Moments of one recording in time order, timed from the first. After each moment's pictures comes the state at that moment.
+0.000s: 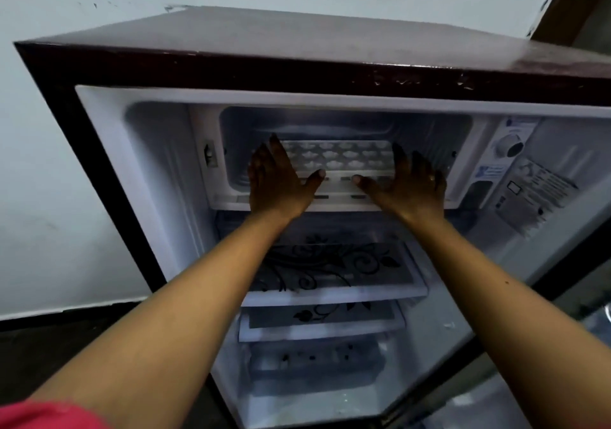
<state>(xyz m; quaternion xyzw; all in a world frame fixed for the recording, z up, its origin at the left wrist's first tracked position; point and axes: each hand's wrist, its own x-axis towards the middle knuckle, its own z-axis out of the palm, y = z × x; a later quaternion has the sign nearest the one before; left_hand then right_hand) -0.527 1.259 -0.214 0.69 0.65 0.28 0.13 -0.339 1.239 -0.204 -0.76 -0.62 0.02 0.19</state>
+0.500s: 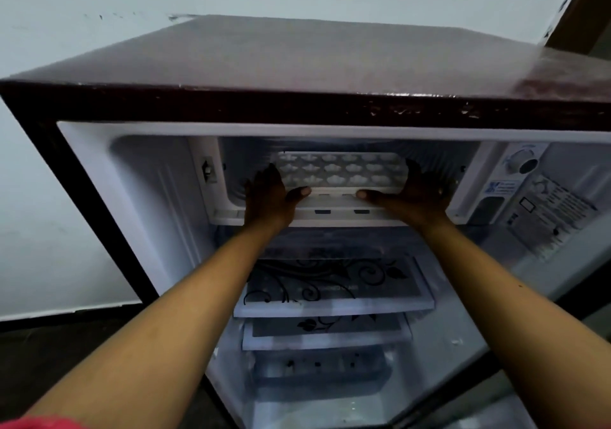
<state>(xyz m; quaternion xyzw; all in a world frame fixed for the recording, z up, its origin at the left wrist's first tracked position) -0.542 1.282 -0.223 0.67 0.66 0.26 0.22 -0.323 1.275 -0.214 -0.76 -0.57 0.17 0.27</state>
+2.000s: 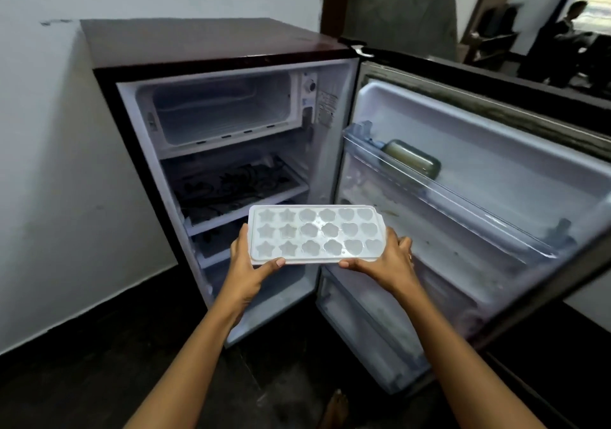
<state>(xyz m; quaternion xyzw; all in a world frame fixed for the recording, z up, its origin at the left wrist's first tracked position) -0.611 0.906 -0.249 0.68 0.36 0.31 0.55 -0.405 0.787 -0.219 -0.86 -0.33 0.20 0.34</state>
